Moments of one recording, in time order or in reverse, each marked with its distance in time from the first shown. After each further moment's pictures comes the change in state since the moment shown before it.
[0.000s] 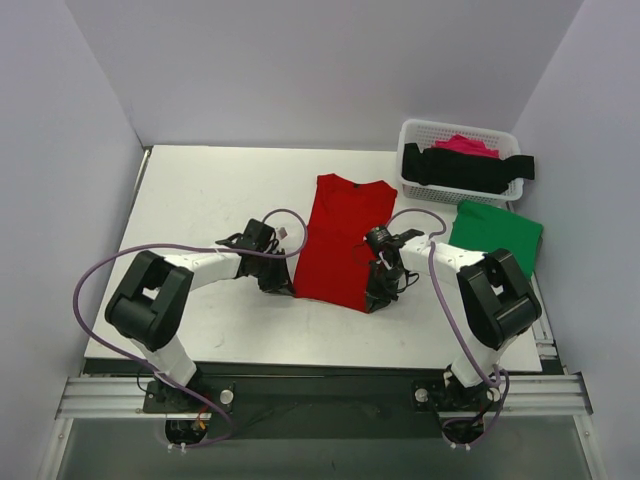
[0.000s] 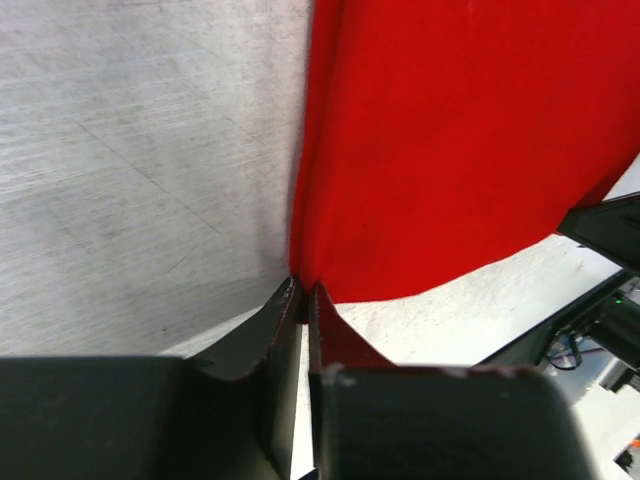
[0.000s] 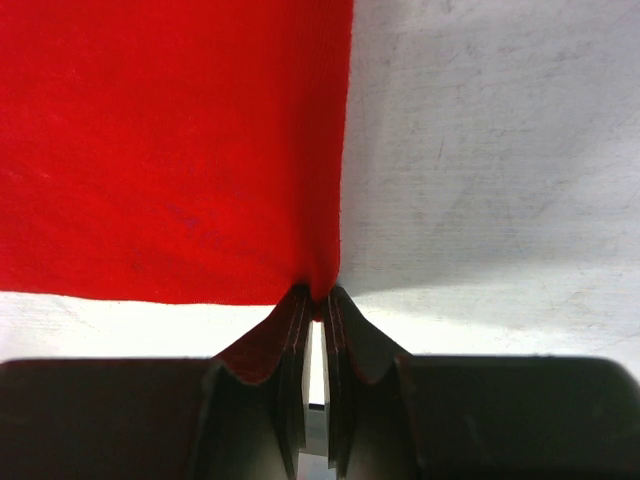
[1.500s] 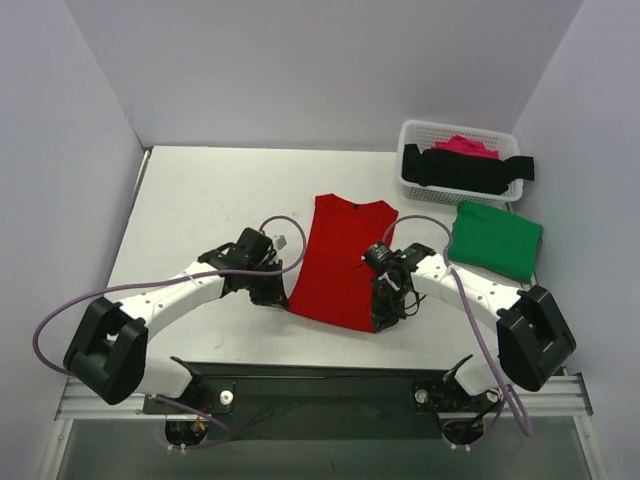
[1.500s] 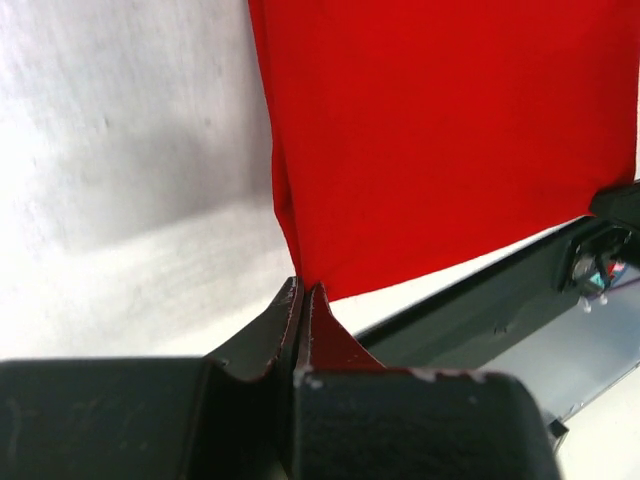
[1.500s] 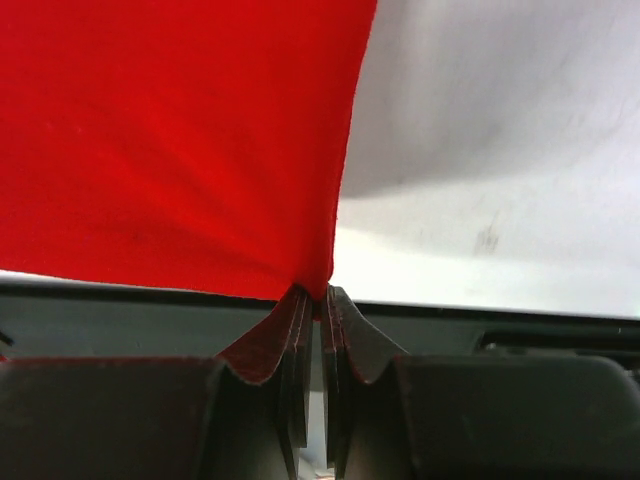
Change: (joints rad) left arm -0.097 -0.294 -0.046 -0.218 -0.077 0.021; right arm 0.125 -0.243 -0.058 -0.194 0.046 0.020
